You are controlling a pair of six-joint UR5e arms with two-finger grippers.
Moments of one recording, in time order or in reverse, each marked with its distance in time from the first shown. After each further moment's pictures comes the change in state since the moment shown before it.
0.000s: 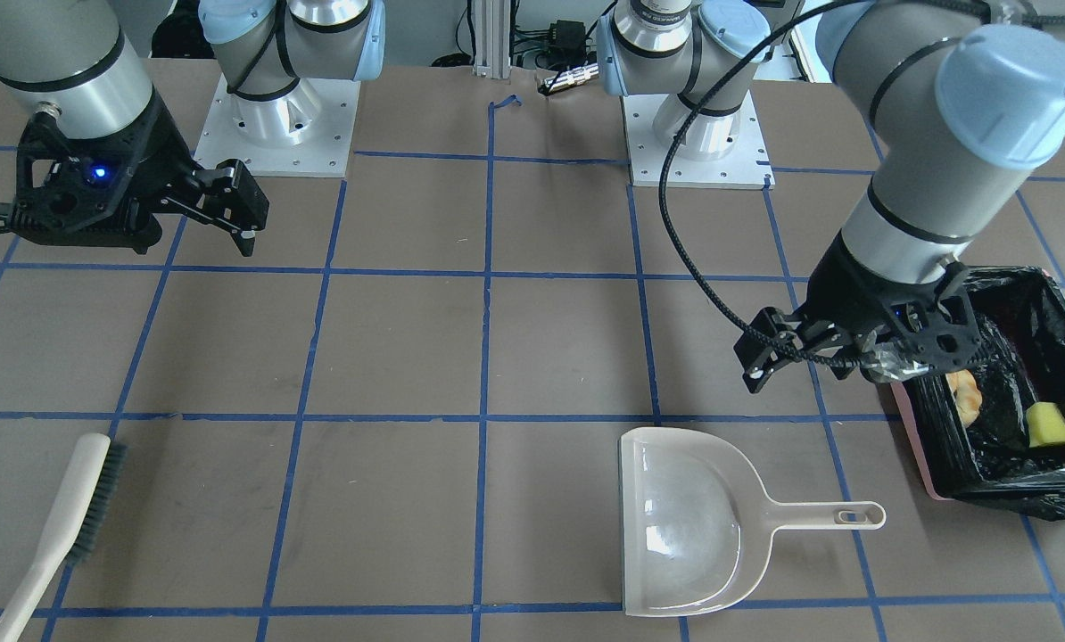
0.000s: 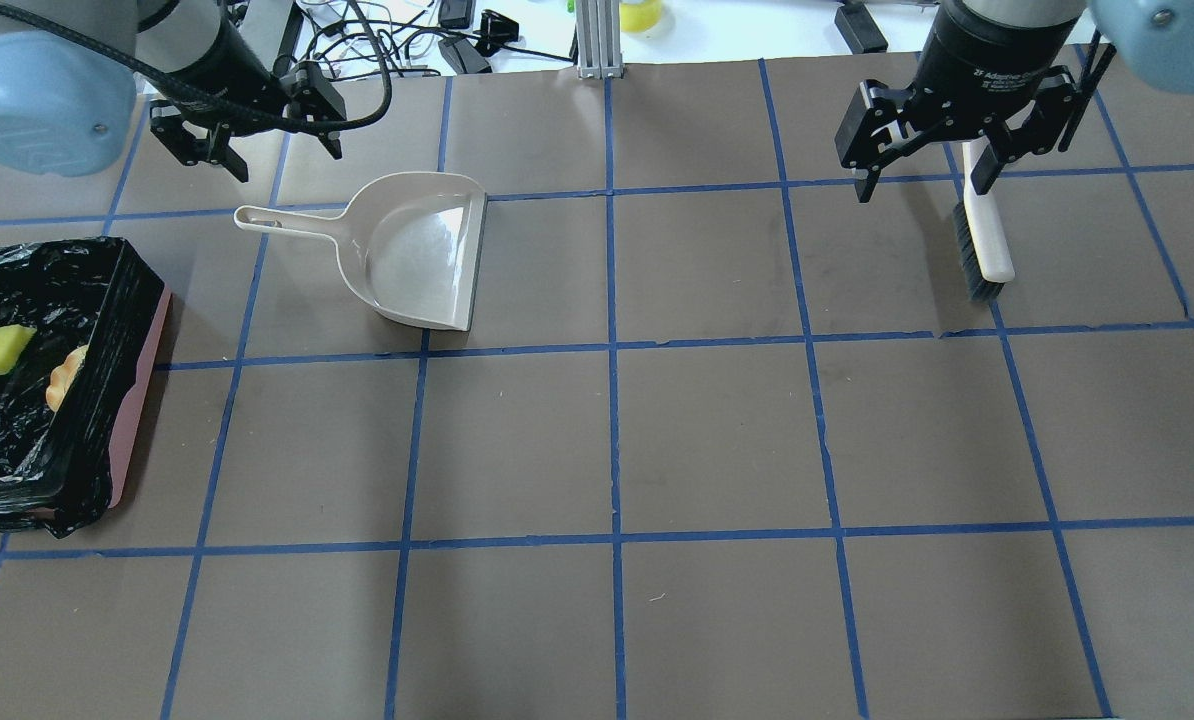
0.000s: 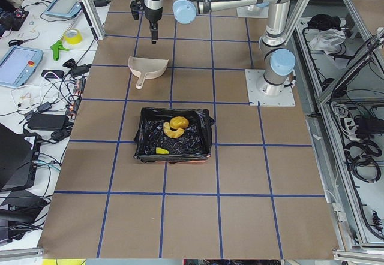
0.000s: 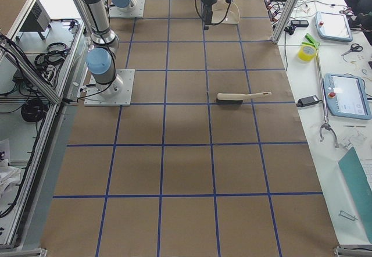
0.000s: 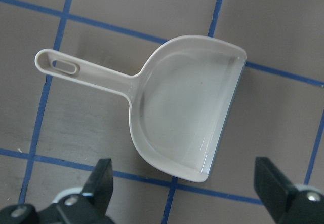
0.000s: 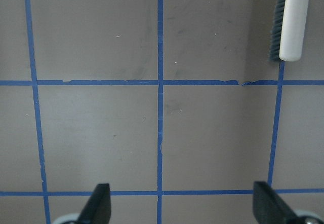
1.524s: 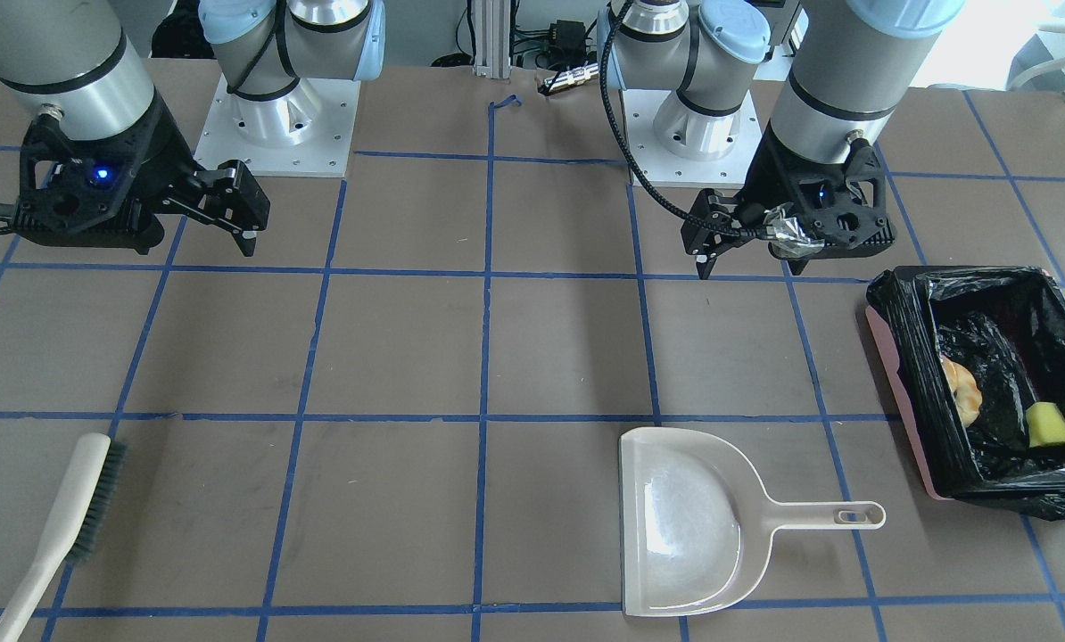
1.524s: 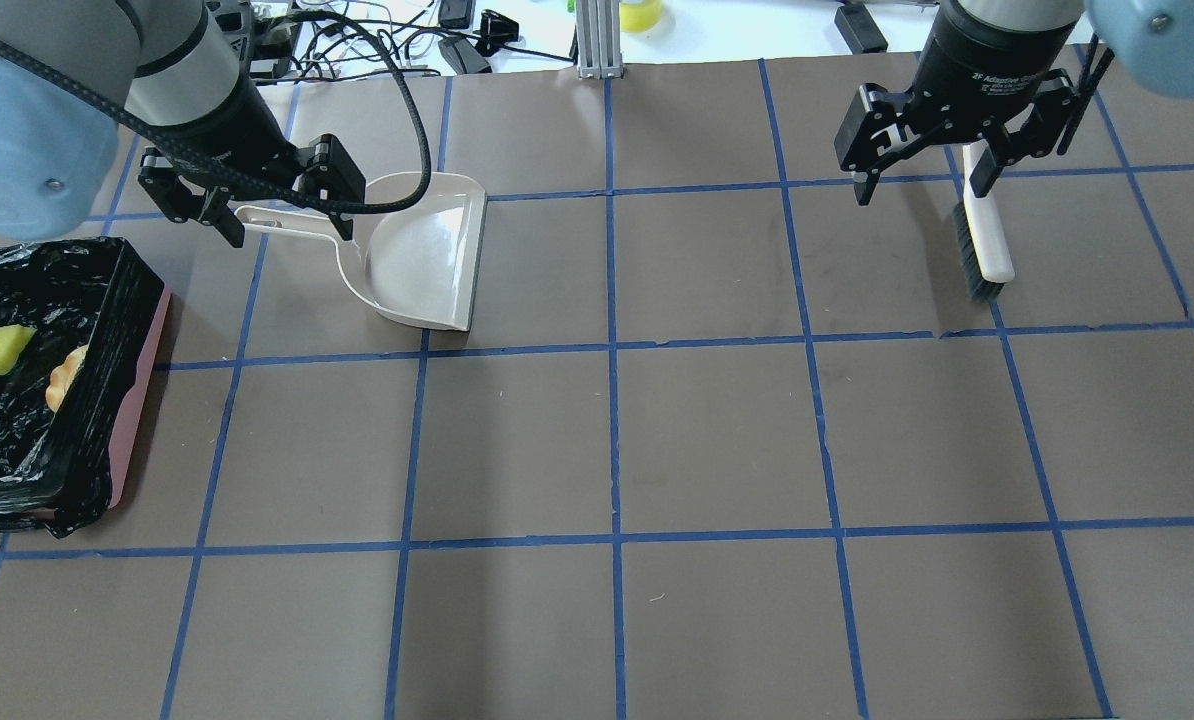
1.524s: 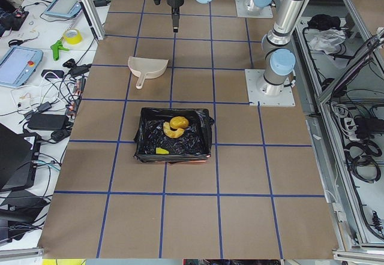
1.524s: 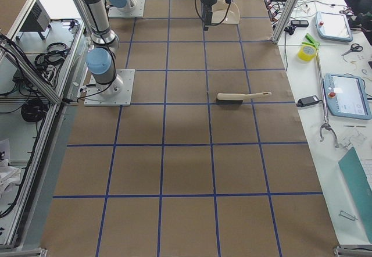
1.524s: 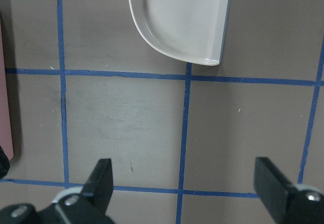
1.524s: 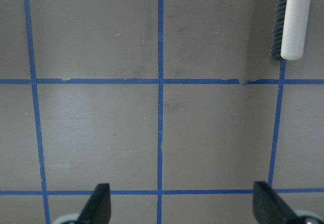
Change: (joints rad) left arm -0.090 0.146 -0.082 -0.152 0.069 0.039; right arm 0.000 0.000 0.005 -0.002 0.001 -0.002
